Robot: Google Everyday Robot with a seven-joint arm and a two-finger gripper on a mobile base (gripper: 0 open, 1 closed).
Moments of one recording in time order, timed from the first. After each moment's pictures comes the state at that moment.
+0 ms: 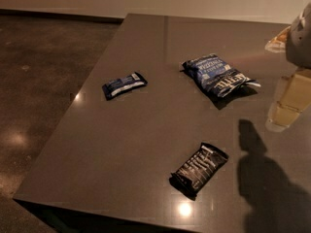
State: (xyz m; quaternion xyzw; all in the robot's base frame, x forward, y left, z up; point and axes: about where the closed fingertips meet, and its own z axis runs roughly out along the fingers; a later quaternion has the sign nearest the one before) arm 0.438 -0.217 0.976 -0.60 0.78 -0.03 0.16
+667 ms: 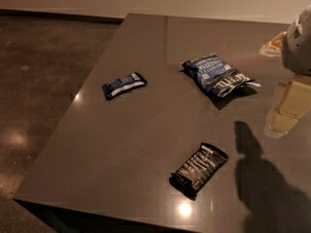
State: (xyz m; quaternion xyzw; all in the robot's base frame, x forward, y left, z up) arm 0.432 -0.208 0.970 -0.62 0.77 -0.03 0.16
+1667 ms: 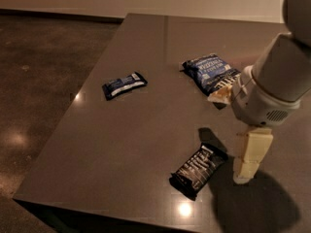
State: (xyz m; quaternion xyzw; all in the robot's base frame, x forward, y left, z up) arm 0.394 -0.142 0.885 -0.73 0.67 0.06 0.13
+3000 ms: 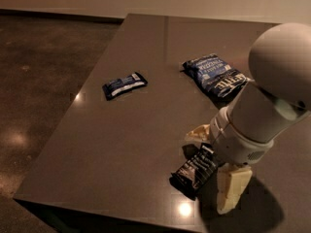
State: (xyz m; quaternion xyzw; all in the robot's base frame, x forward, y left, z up) arm 0.349 -0.106 0.831 -0.79 0.59 0.10 0.12
